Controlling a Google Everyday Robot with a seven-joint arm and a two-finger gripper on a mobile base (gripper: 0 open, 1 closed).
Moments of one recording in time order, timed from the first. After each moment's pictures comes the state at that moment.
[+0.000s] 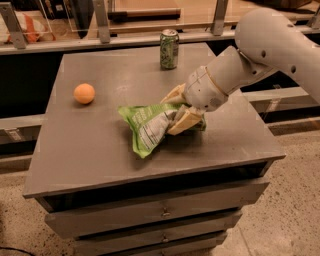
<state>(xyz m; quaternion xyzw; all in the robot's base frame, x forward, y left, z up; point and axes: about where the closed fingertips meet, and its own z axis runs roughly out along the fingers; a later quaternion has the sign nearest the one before) 0.527 -0.041 0.856 -0.73 0.57 0.22 0.30</state>
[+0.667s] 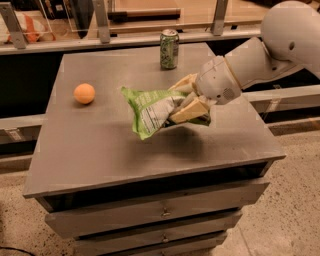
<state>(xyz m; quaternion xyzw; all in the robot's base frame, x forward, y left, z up) 0.520 -0.046 0.897 -0.68 0.59 0.28 0.34</state>
